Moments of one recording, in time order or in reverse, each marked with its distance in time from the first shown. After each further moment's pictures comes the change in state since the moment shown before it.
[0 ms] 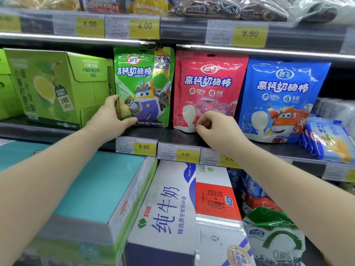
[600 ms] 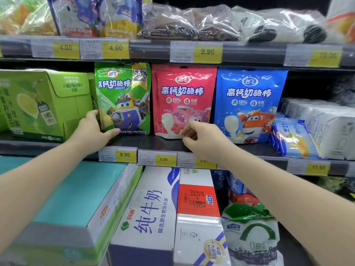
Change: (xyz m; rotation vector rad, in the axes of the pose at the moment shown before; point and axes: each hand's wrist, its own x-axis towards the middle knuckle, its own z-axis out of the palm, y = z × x) left_hand -0.019 0.019 -0.005 0.041 -0.004 -0.061; right_hand -0.023 0.010 -0.031 0.001 -0.123 -0.055
